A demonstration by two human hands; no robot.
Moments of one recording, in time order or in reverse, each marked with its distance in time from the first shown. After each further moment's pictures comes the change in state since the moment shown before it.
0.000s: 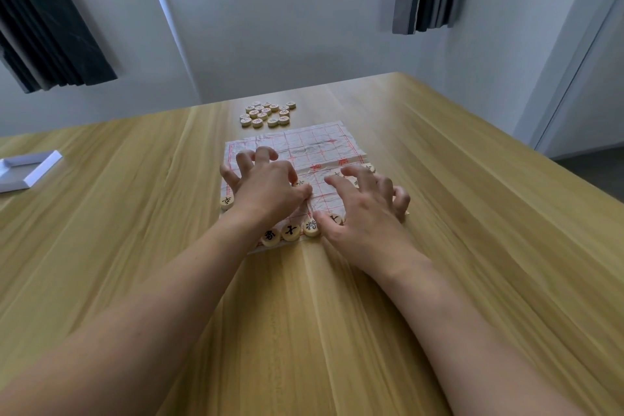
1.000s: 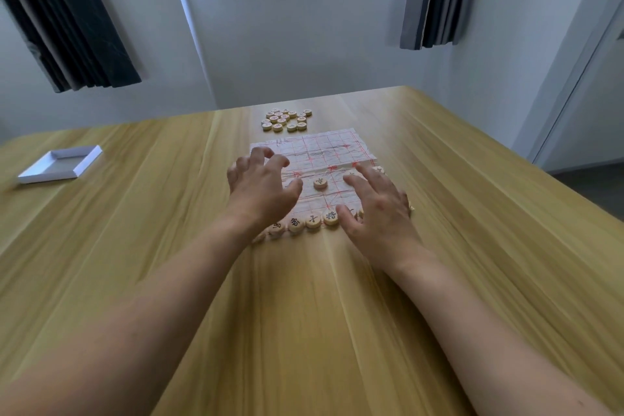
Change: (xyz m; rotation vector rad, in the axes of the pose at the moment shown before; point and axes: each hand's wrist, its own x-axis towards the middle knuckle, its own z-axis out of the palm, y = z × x) left_hand -0.039 -0.036 -0.037 -0.109 0.092 0.033; right_hand -0.019 -0.016 -0.011 0.018 0.069 -0.028
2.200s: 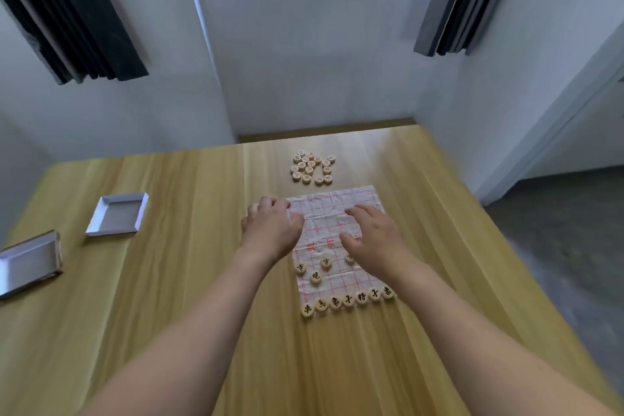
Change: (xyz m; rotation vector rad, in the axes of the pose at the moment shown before) left_hand 0.101 -0.041 -0.152 -0.154 -0.457 -0.236; right_hand 0.153 -0.126 -0.096 -0.004 -0.503 0.196
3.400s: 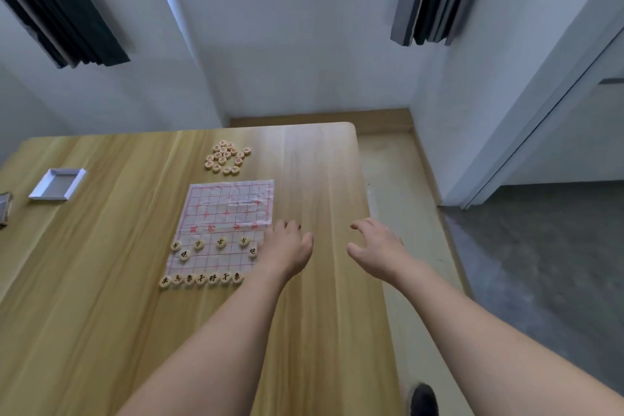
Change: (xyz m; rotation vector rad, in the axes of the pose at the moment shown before) left_hand -0.055 0.353 0.143 0.016 -0.147 -0.239; right_hand -0.034 0.321 -0.192 -0.042 -0.318 -0.001
